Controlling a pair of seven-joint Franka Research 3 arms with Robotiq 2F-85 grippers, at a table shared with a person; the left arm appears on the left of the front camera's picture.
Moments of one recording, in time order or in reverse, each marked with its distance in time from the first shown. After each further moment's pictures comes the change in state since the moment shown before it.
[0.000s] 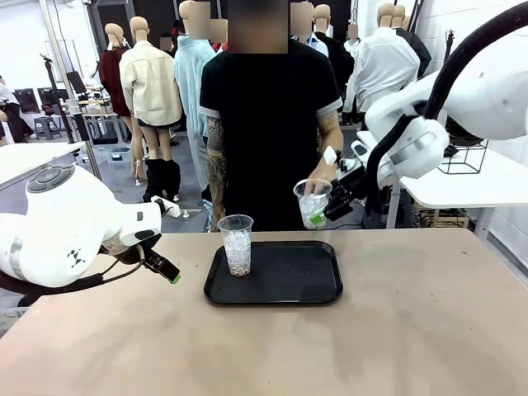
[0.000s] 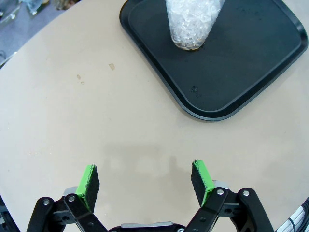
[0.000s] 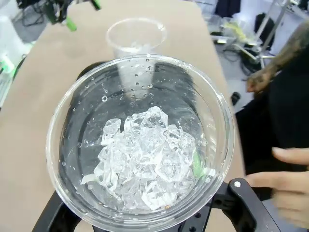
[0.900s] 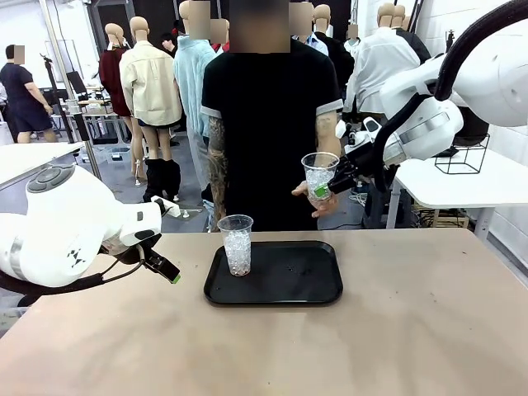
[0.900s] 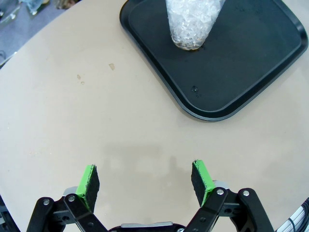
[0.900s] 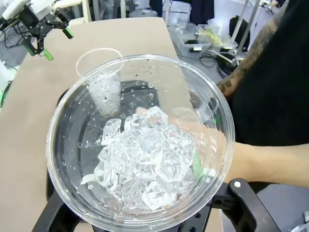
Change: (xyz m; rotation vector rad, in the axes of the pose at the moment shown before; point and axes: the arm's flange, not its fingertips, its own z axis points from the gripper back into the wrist) left arm 0.000 0.000 0.000 0.000 0.000 0.000; right arm 0.017 -0.028 0.033 -0.087 -0.053 -0.050
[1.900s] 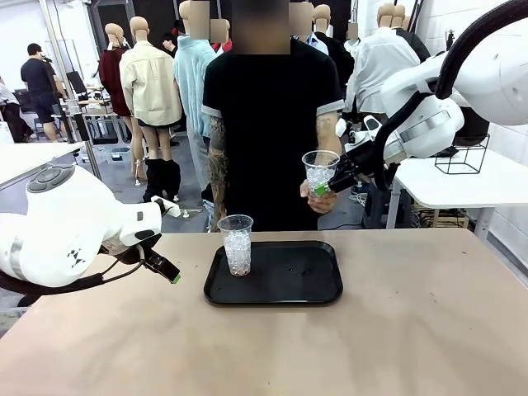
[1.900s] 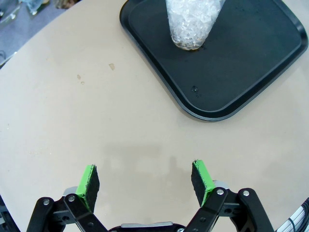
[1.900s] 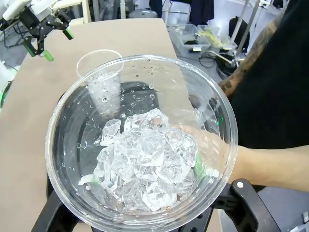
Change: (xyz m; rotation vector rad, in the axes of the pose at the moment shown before) left arm 0.000 0.000 0.000 0.000 0.000 0.000; right arm 0.003 0.000 0.003 -0.003 -0.001 0.004
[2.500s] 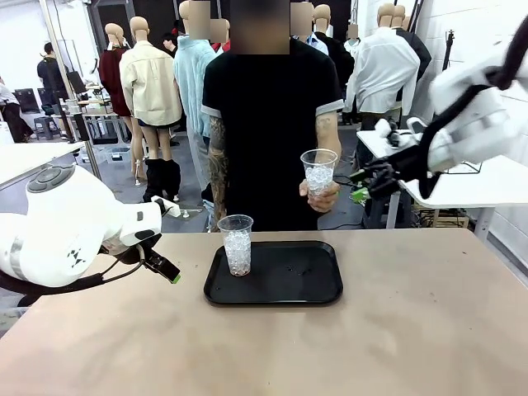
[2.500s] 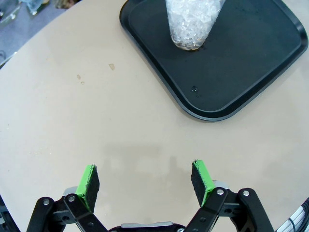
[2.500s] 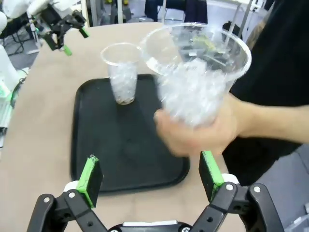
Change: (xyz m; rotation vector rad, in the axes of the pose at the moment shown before) left arm 0.000 0.000 0.000 0.000 0.000 0.000; right arm -0.044 0.065 0.080 -0.045 -0.062 -0.021
